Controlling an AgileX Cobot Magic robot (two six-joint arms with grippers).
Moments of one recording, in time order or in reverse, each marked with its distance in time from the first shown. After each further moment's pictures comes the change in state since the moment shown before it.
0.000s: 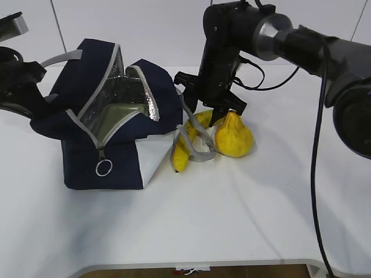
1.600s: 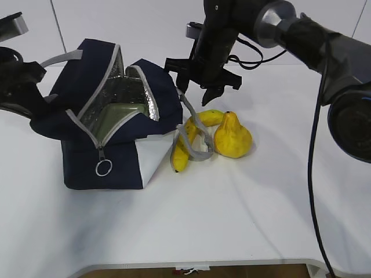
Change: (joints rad) left arm 0.000 0.000 0.000 0.000 0.000 0.000; right arm -0.002 0.028 -0.173 0.042 0.034 -0.402
